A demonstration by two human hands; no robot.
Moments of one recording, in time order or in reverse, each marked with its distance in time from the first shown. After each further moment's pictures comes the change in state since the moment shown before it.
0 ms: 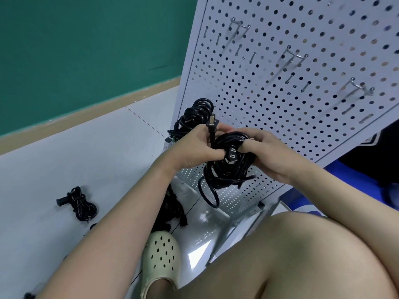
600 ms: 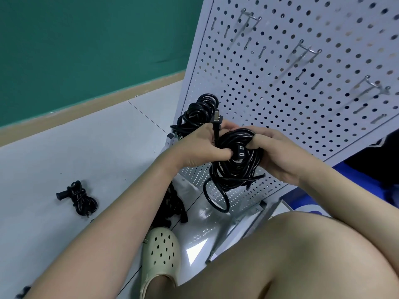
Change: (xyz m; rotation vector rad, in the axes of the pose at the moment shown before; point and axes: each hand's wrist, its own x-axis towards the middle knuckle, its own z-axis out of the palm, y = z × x) left_hand -0.003 0.003 -0.001 0.041 -0.058 -0.007; right_hand -0.003 -0.003 0.001 0.106 -0.073 0.025
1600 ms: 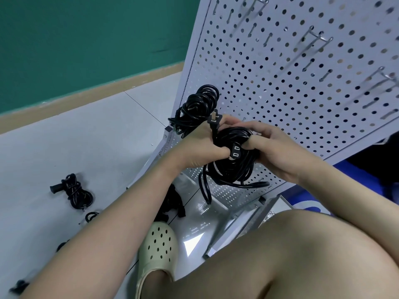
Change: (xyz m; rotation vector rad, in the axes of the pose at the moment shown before) left_hand 0.000 -0.013 0.011 0.061 0.095 0.012; right_hand 0.004 0.007 -0.003 -0.075 0.082 -0.005
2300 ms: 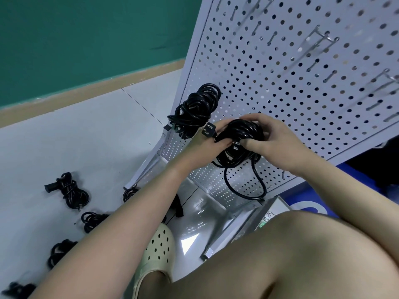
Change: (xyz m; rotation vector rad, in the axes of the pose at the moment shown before) left_hand 0.020 -0.036 0.016 0.002 0.117 -0.055; right_hand 0.008 -0.005 -0.009 -0.623 0.166 -0.105
